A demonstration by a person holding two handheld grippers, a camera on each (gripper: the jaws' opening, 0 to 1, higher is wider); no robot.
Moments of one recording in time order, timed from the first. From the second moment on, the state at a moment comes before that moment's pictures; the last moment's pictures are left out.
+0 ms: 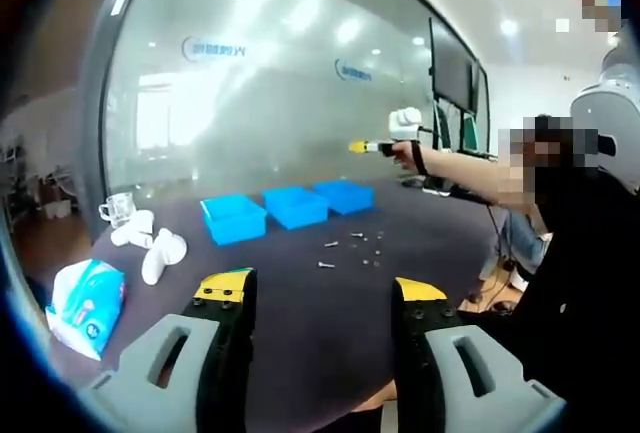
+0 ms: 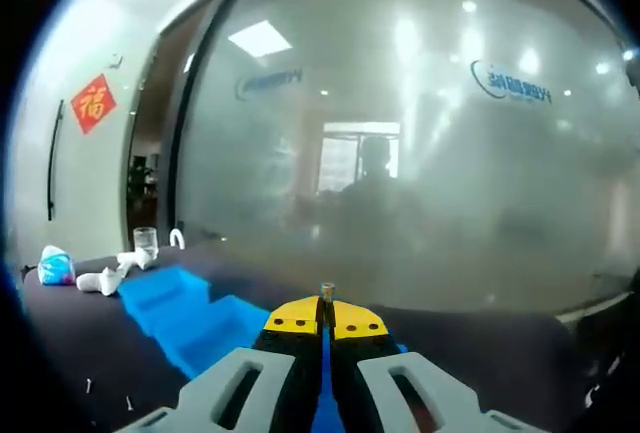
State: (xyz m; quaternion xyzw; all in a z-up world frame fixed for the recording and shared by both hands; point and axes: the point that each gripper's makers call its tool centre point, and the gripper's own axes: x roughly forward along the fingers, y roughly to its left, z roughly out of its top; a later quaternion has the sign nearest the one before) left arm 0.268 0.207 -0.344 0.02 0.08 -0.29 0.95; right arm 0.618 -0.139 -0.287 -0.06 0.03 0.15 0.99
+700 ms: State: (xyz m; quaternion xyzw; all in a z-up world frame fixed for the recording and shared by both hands) left arm 0.268 0.214 -0.341 0.01 0.08 -0.27 0.96; right arm 0.628 -0.140 -0.297 -0.06 0.03 0.15 0.99
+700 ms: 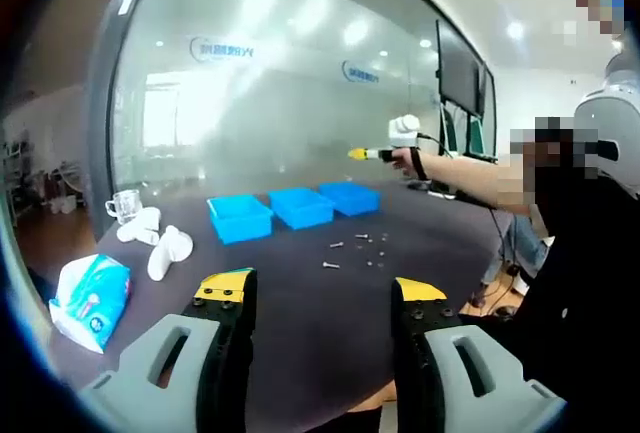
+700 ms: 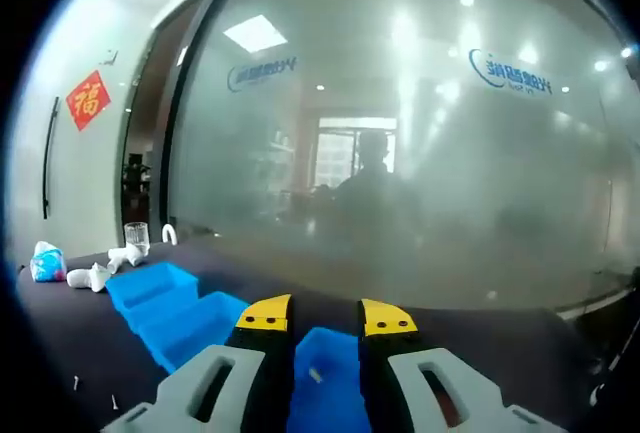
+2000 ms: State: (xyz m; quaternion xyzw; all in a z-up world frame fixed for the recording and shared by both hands) left arm 0.277 0.214 -0.339 0.01 0.06 -0.25 0.97; right arm 0.407 -0.124 -0.291 -0.04 -0.02 0.31 0.95
